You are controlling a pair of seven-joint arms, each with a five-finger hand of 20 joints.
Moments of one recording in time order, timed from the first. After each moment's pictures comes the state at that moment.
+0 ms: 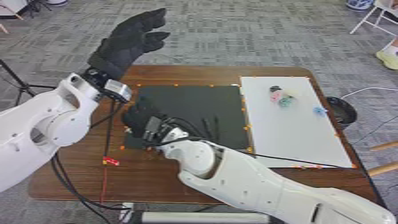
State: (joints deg) left arm 56.8 -26.8 -43.3 -102.7 31.9 -3.6 26.0; right arm -52.8 -80.2 16.4 -77.4 -143.7 17.0 11.8
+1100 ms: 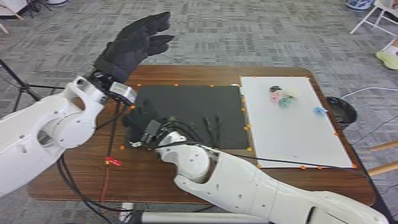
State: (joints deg) left arm 57.2 -28.4 -43.0 -102.4 31.9 -3.7 25.9; right arm -53.8 -81.8 16.6 -76.1 -144.2 14.2 16.2
